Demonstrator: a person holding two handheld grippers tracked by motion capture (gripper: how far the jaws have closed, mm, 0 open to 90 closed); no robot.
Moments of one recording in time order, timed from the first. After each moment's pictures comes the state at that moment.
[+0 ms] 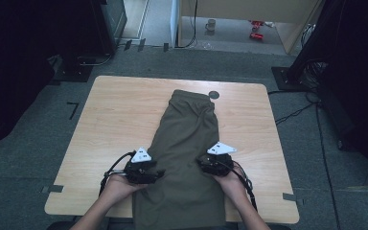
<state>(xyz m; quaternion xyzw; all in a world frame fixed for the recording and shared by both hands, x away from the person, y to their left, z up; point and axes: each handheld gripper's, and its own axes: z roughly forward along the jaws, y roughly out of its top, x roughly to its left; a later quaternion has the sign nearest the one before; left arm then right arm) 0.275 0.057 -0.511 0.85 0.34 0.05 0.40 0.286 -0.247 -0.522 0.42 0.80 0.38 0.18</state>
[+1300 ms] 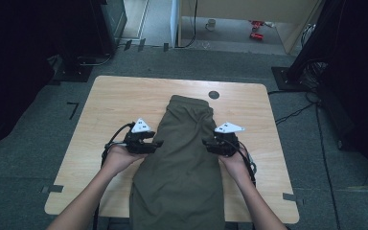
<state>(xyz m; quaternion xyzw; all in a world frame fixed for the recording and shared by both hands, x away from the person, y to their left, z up) 0.362 0.055 -0.470 0.84 0.34 0.11 0.41 0.336 -0.268 -0.484 0.44 0.78 0.40 0.20</state>
